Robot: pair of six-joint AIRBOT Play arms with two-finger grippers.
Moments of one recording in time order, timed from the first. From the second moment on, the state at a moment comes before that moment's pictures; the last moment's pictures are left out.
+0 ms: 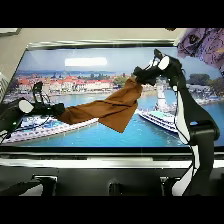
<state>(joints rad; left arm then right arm) -0.01 -1.28 0.91 1.21 -0.78 -1.58 0.13 -1.99 2.01 -1.14 1.07 1.87</state>
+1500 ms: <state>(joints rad) -0.01 -1.31 0.90 1.15 -0.85 -1.58 0.06 -1.62 1.02 -0.63 0.85 1.35</state>
